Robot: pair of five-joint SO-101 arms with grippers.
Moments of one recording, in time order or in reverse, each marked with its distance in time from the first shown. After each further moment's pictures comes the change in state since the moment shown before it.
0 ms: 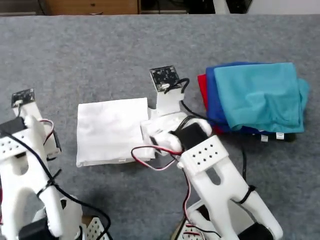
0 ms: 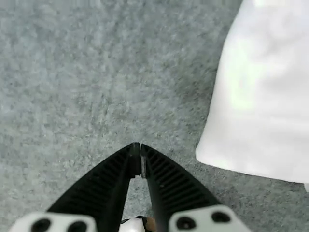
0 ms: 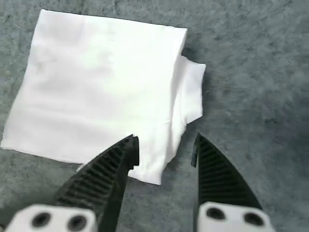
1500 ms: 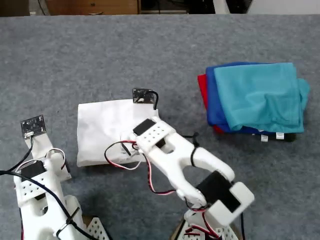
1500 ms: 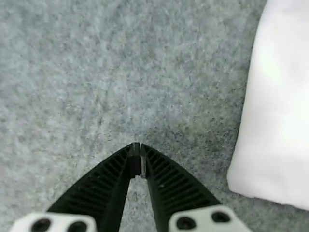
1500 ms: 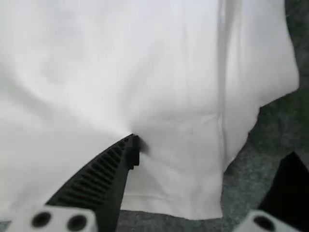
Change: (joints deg) left arm -1.6 -24.3 34.5 -23.1 -1.9; right arm -9.0 38.4 -5.6 -12.5 -21.0
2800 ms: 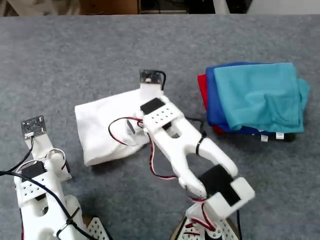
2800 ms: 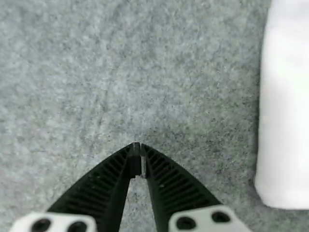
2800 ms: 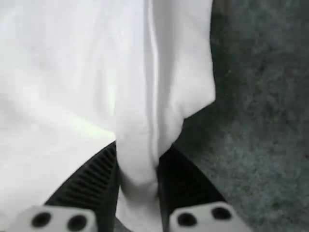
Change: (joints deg) left arm 0.0 -0.2 0.6 -0.7 0.0; right arm 7.2 -0.4 -13.0 9.3 6.6
